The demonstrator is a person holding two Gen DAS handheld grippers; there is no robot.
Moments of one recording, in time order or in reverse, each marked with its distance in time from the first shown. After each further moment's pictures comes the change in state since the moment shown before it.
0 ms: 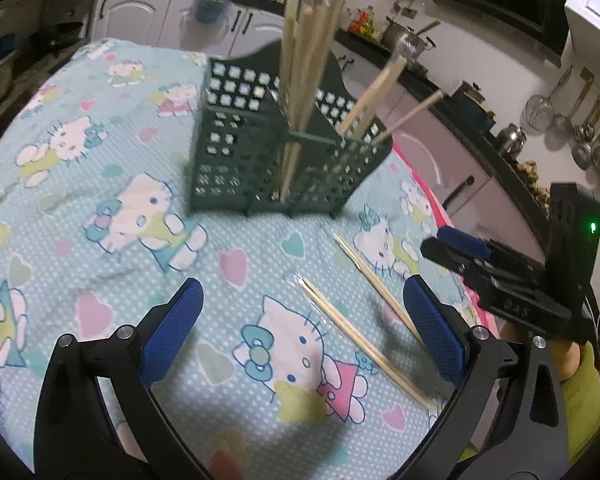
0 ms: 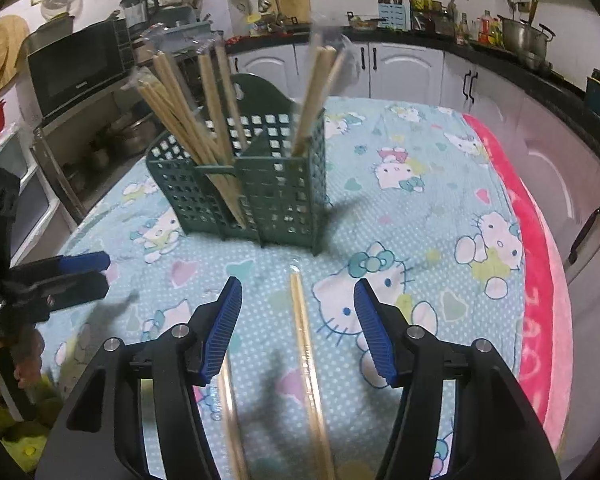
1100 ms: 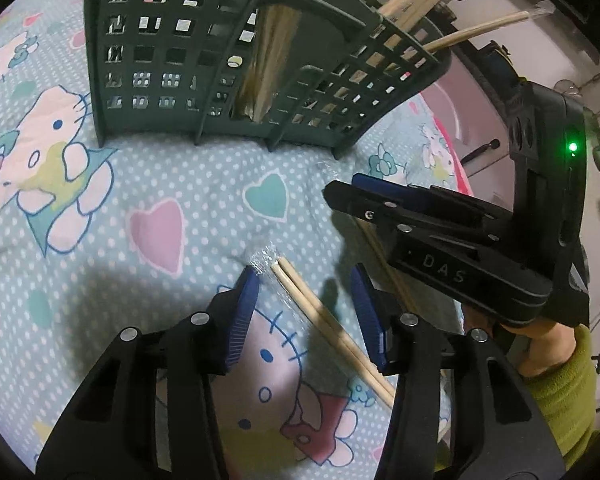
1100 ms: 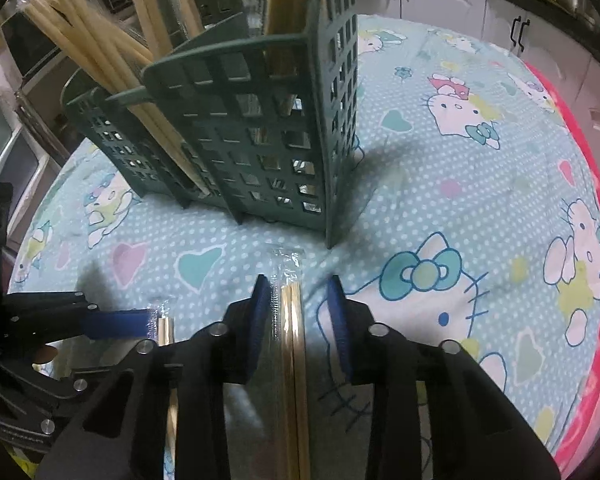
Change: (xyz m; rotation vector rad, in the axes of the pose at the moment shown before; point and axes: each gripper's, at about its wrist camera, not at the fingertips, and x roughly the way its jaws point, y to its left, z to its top) left arm 0.101 -0.005 0.002 -0.106 0.265 -0.033; right arm 0.120 -0.005 0.021 -0.039 0.271 0.068
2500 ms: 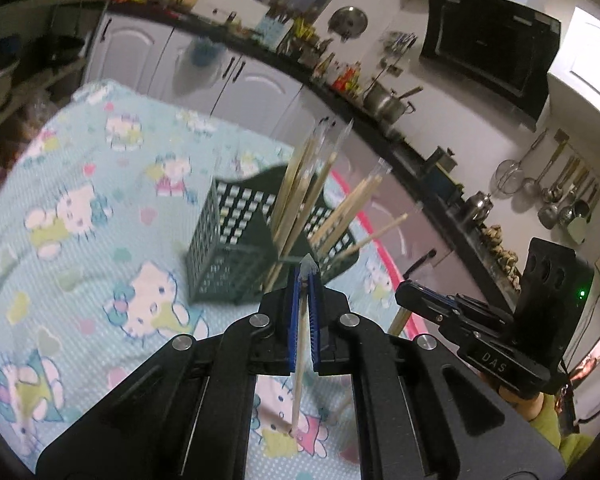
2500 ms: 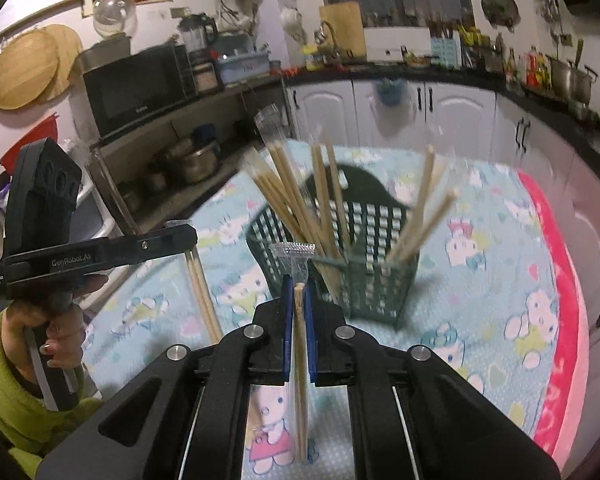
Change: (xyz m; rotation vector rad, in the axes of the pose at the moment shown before) left arm -0.186 0.014 0.022 0.055 -0.445 -0.102; right arm -0.162 0.076 0.002 -0.075 -0.396 0.097
